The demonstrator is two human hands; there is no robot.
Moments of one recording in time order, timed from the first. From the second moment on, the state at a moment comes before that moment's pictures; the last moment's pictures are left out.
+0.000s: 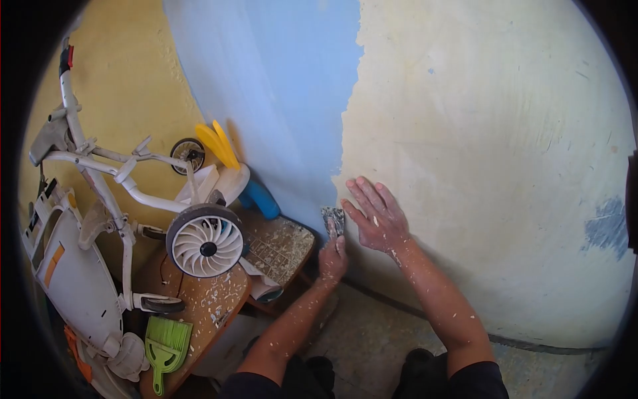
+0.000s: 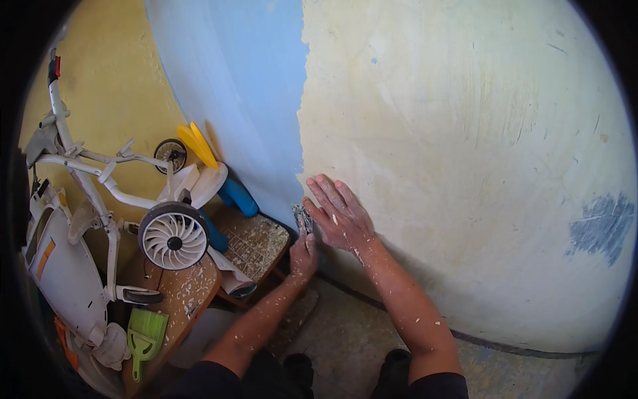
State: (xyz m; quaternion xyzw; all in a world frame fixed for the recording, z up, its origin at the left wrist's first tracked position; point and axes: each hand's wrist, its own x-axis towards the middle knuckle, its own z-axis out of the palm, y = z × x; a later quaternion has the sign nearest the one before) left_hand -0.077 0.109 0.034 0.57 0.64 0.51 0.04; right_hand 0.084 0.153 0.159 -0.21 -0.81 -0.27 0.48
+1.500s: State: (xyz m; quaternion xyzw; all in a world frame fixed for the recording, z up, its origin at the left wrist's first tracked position) left_hand -0.107 0.107 0.028 0.66 0.62 0.43 -0.04; right_hand 0.086 0.153 0.157 -0.19 -0.81 -0.27 0.48
